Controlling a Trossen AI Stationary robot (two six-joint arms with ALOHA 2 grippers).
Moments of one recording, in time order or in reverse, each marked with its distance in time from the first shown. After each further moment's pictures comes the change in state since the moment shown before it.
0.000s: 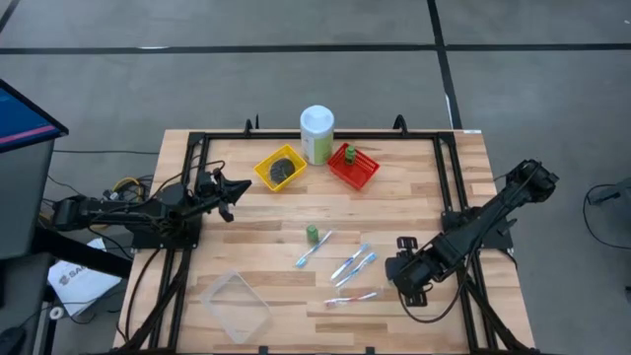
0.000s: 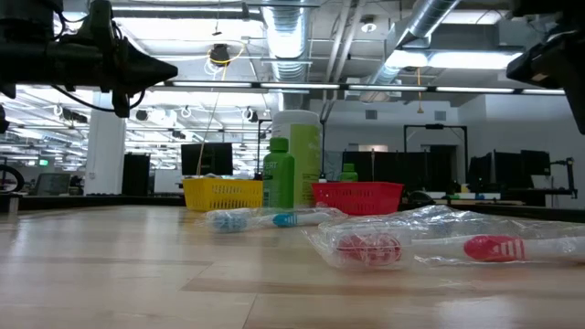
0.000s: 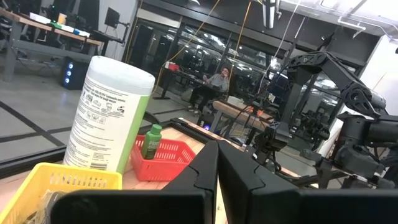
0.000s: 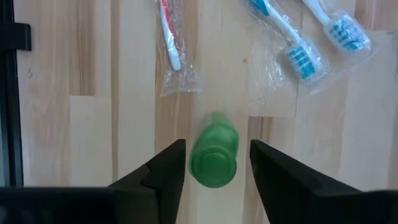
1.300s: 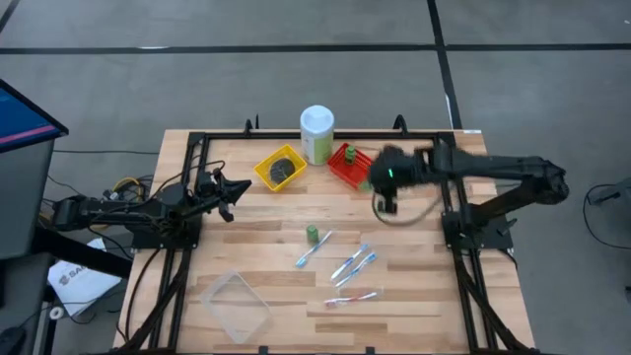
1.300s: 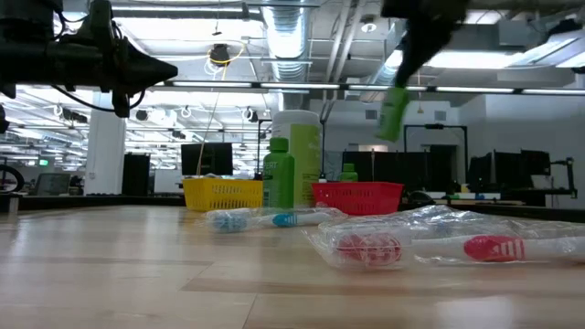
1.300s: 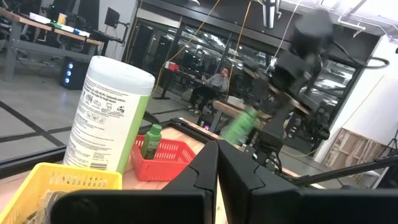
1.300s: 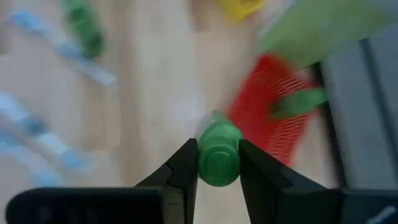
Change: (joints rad) left arm 0.000 0.000 0.000 0.000 0.000 0.000; right arm -0.798 -0.109 0.293 -0.112 0.113 -0.745
